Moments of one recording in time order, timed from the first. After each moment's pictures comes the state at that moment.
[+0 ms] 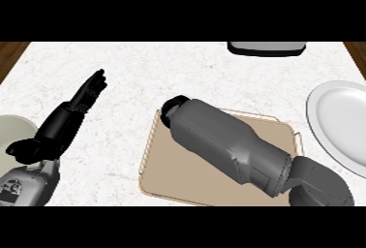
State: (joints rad) left arm -0.22 0.41 -0.17 -1.60 0.13 -0.05 -0.05; right arm -1.26 0.00 1.07 -0.65 0.14 1.24 0.62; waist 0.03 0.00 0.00
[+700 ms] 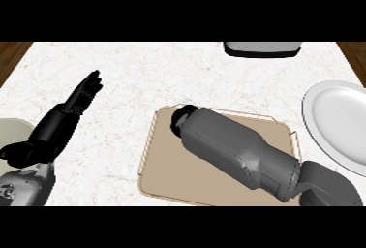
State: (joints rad) left arm -0.19 0.40 -0.14 -1.63 0.11 -0.07 -0.03; right arm -1.18 -0.05 1.13 -0.73 0.20 1.27 0.57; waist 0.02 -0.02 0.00
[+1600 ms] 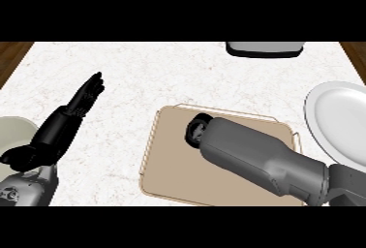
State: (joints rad) left arm -0.18 0.37 -0.14 -1.65 0.09 -0.08 -0.03; right arm -1.11 -0.20 1.22 -0.97 0.32 1.23 0.46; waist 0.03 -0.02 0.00
